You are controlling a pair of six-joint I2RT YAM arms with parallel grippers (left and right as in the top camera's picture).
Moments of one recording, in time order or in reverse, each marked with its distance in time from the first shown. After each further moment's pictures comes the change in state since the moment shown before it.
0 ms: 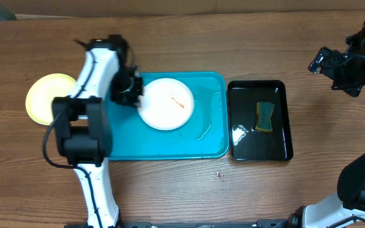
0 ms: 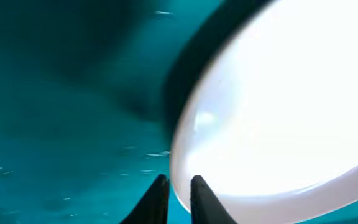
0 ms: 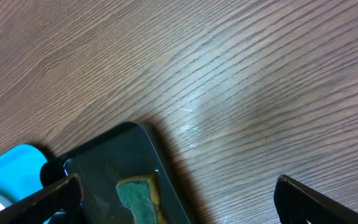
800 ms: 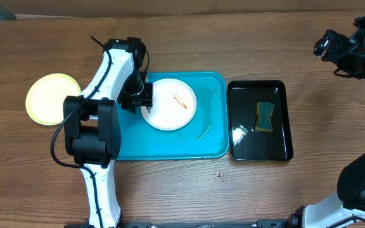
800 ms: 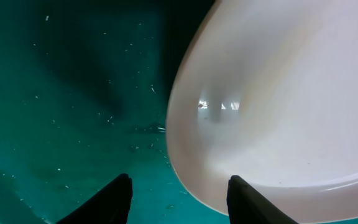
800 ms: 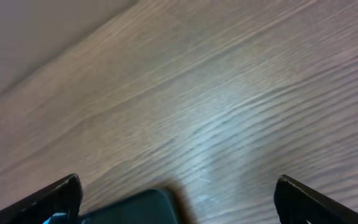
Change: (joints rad) left arm -0.081 0.000 0.000 -0.058 -0.124 -0.077; right arm 0.000 0.000 0.000 0.254 -0.019 0.010
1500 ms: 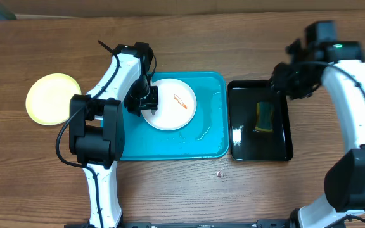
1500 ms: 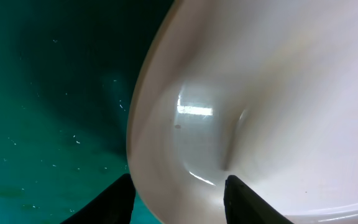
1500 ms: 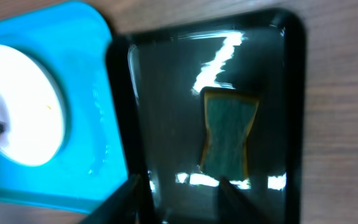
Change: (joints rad) left arm -0.038 0.001 -0.069 0.086 -0.014 -0.062; right arm 0.314 0.000 -0.069 -0.376 -0.066 -0.092
